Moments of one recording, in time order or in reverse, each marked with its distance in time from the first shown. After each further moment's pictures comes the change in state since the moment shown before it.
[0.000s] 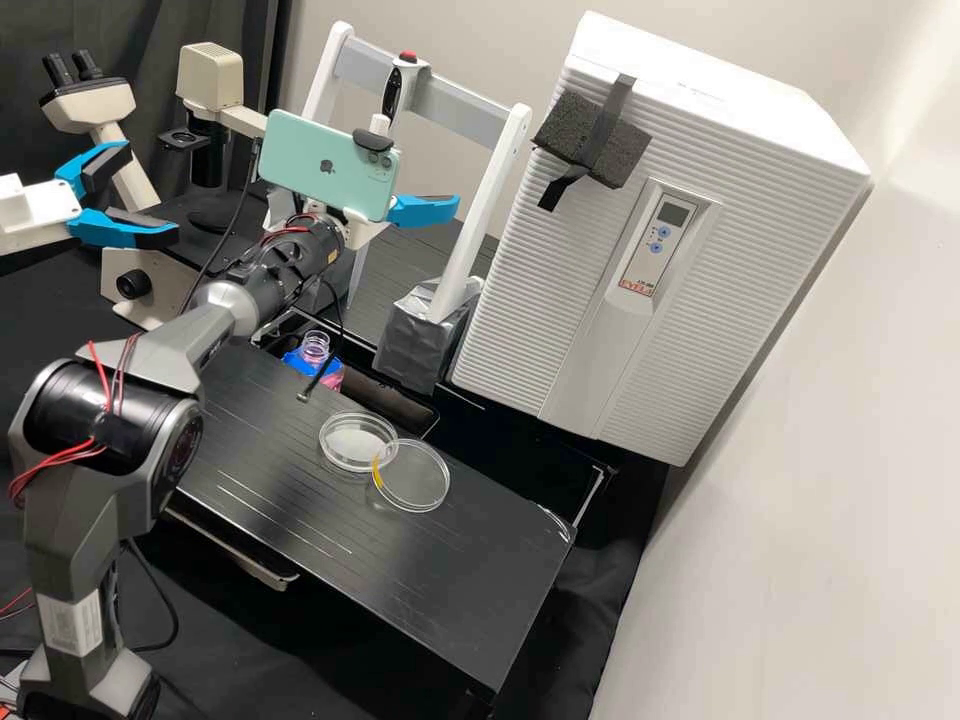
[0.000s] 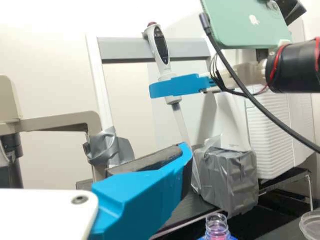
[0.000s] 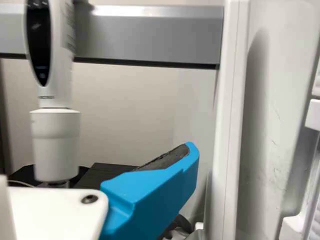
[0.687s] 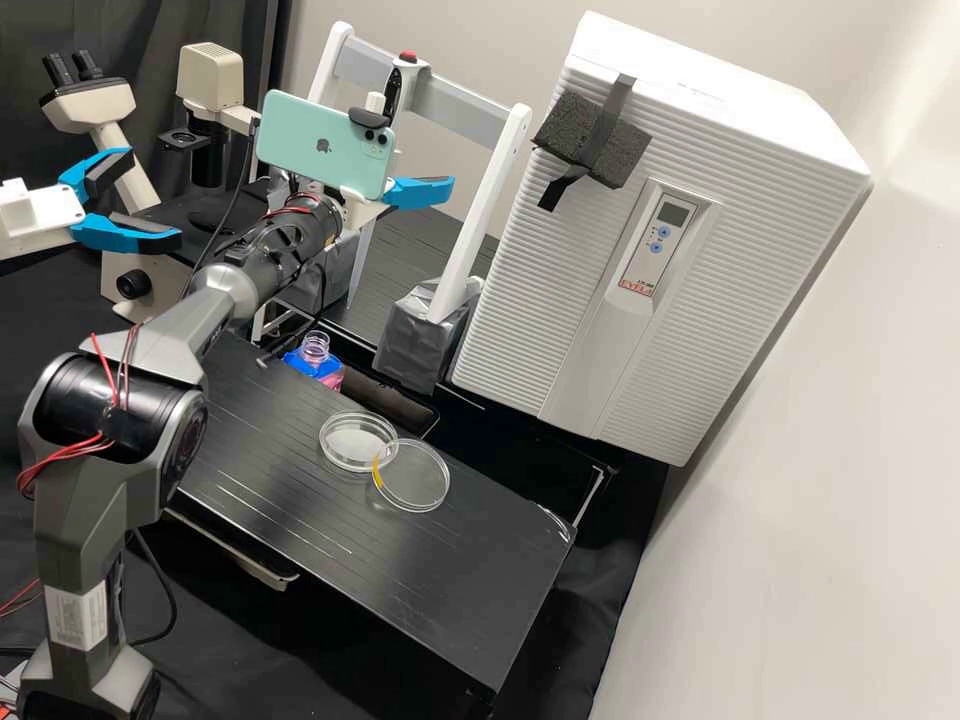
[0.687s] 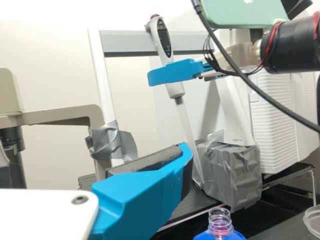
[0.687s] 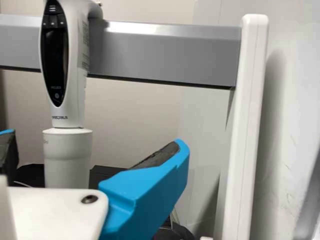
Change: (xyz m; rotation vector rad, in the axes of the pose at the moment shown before) left arm 0.001 -0.003 -0.004 0.002 0.013 -0.010; right arm 0.003 0.001 -0.020 -0.023 0.013 -0.009
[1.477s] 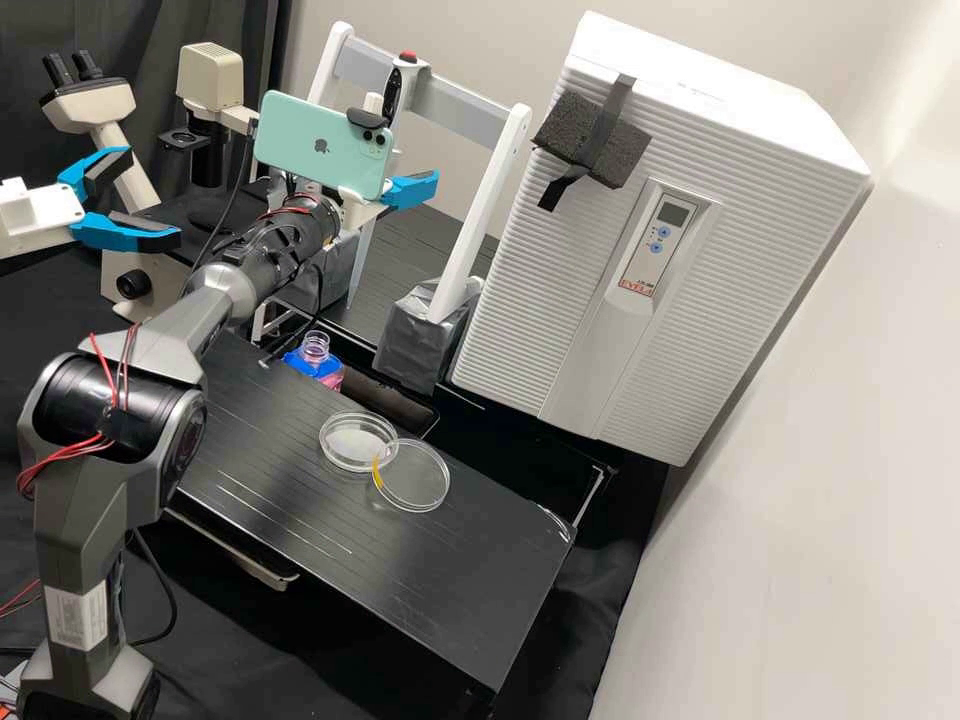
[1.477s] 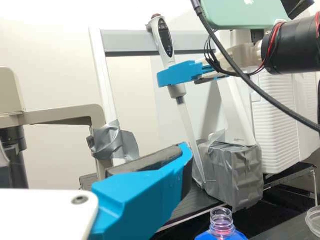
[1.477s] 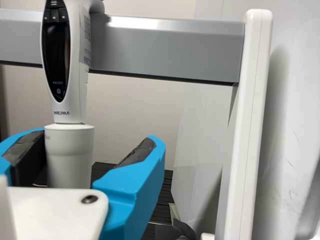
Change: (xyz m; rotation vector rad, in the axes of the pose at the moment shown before) left arm 0.000 0.000 -0.001 0.001 0.002 0.000; right arm 0.000 0.000 0.001 -0.004 -0.010 -0.002
